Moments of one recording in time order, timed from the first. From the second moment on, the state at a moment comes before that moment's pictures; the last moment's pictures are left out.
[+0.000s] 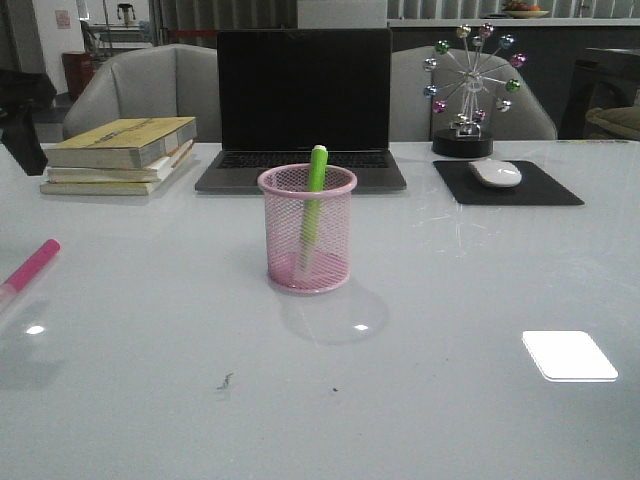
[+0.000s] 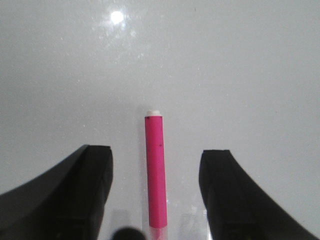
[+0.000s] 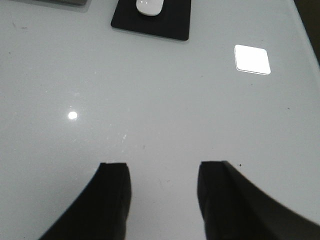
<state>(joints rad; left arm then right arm) -0.03 1.84 -1.38 -0.22 0.69 0.12 -0.04 0.67 -0.62 0.00 0.59 -0.09</state>
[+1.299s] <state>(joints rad) -0.07 2.04 -1.39 -0.21 0.66 0.12 -0.04 0.67 -0.62 0.00 0.59 -0.09</state>
